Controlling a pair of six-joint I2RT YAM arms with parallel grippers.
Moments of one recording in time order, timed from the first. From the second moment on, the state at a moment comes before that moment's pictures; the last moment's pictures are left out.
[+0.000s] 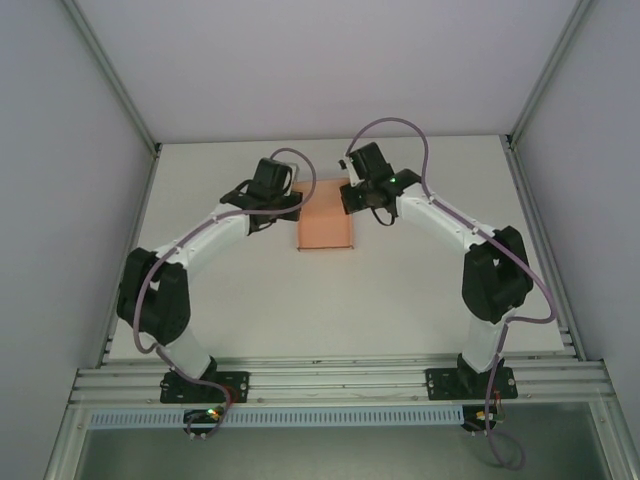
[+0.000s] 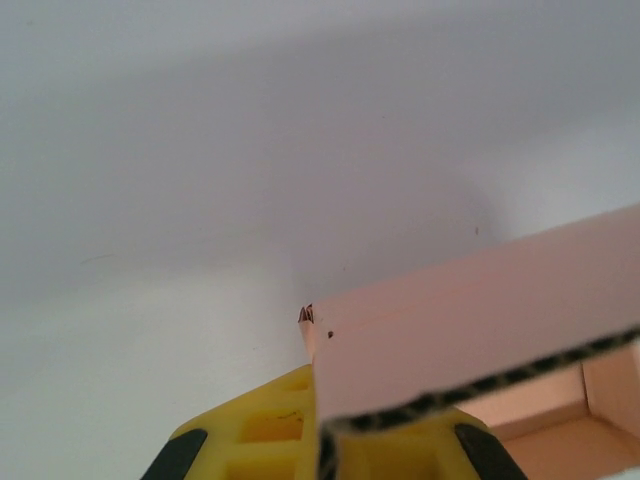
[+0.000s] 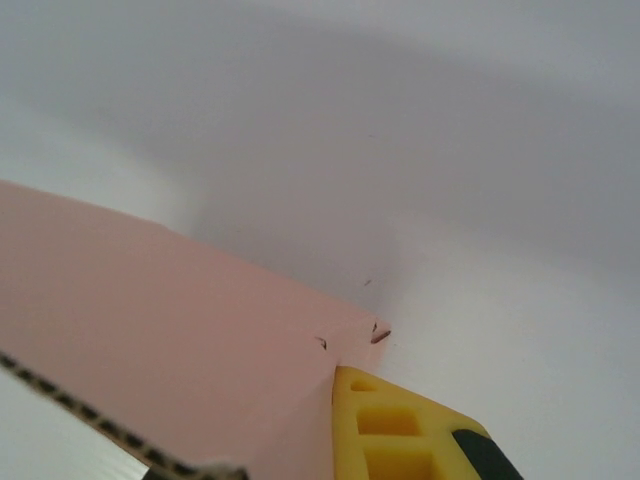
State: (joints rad) left arm -0.55 1.69 1.28 -0.40 -0.04 -0.31; right arm 0.52 1.83 1.54 -0.56 0.06 0.22
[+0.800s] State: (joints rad) left arm -0.63 1.74 1.15 -0.17 -0.21 -0.50; right arm 0.63 1.85 1.26 -0.21 0.40 0.48
